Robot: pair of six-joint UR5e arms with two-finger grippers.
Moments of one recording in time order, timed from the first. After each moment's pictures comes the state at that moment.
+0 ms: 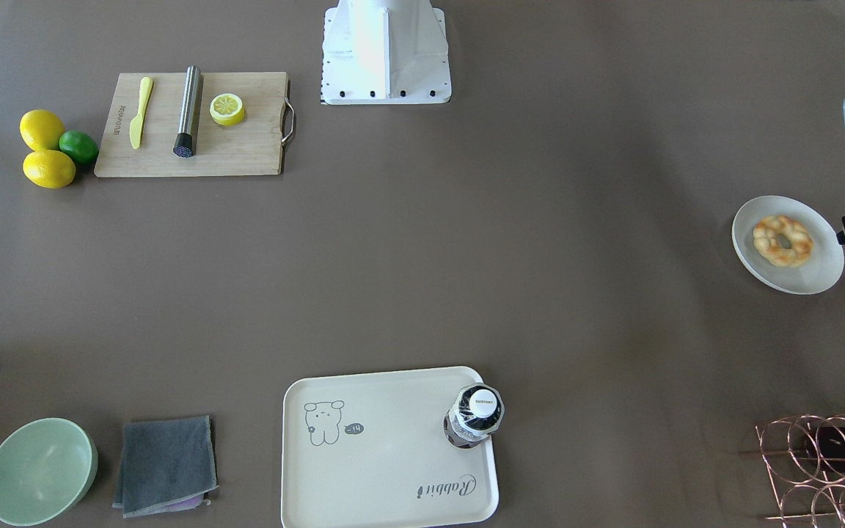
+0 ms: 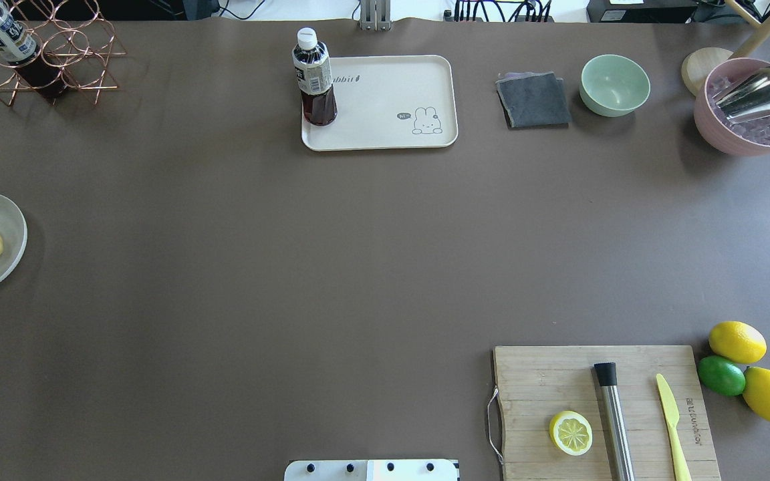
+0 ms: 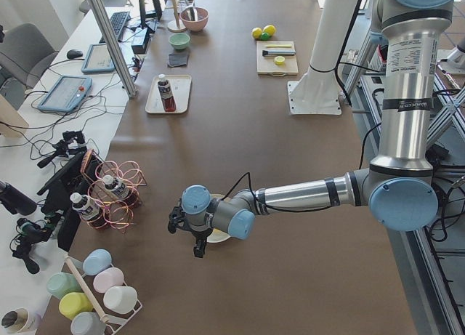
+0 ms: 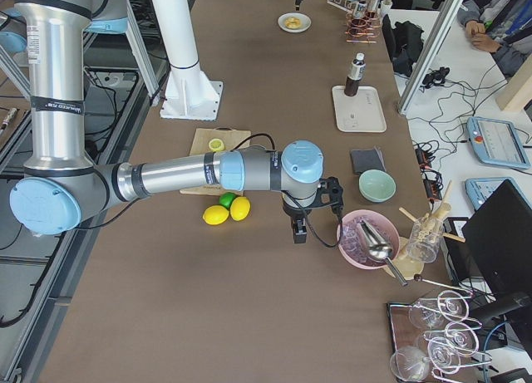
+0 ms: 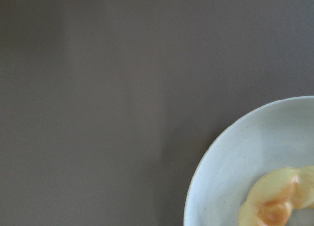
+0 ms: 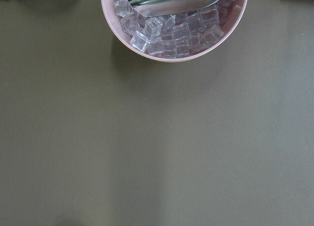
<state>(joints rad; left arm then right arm) -1.32 -1.57 -1.31 -2.11 -2.30 -0.24 1.58 -1.62 1.82 -1.72 2.43 -0.11</state>
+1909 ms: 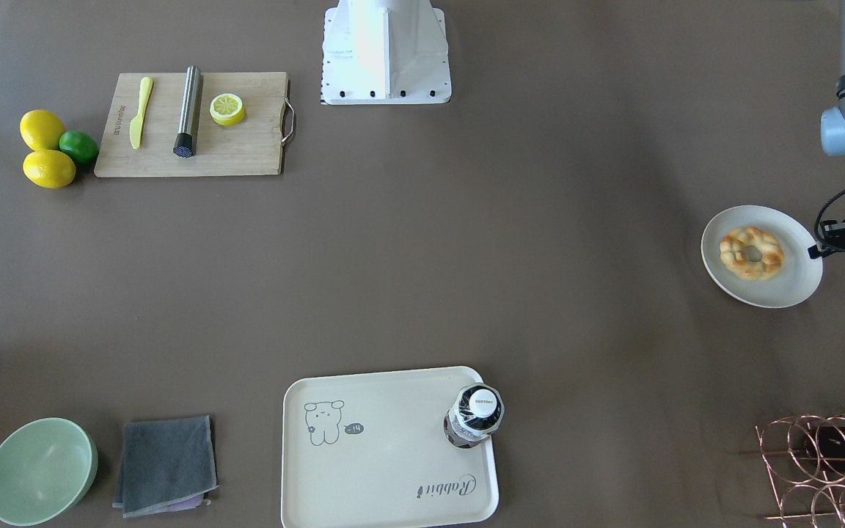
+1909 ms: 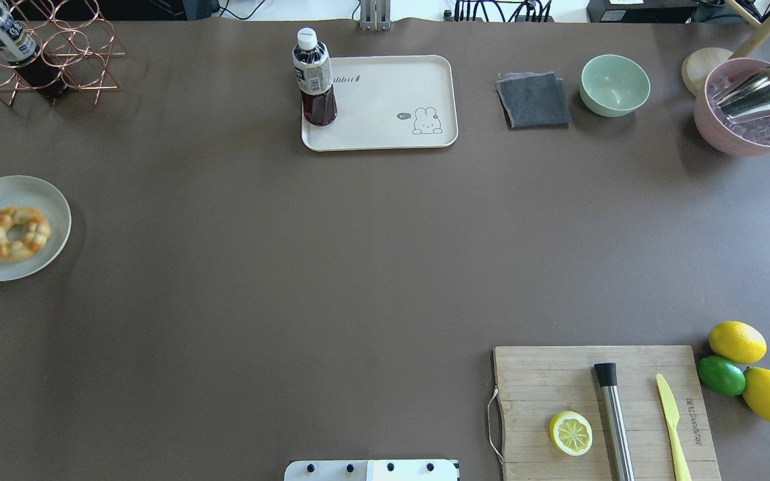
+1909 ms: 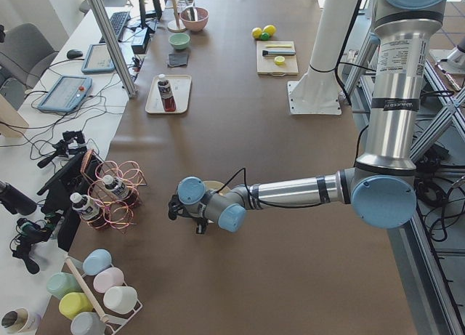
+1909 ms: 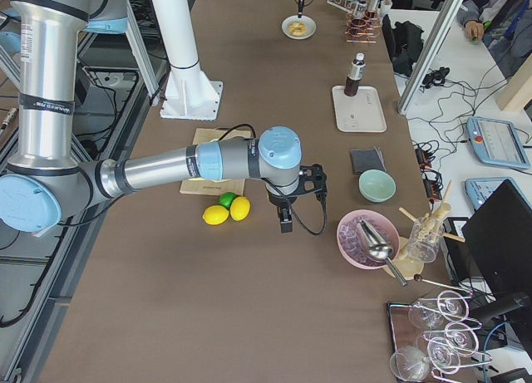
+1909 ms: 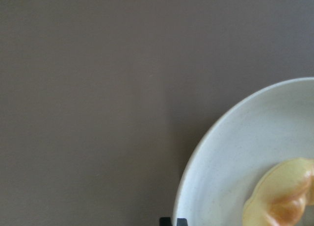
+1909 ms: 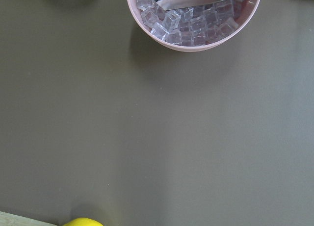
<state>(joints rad) -1.25 -1.63 -1.29 -2.18 -2.42 -0.43 1.59 -1.71 1.95 -1.71 2.44 -0.09</state>
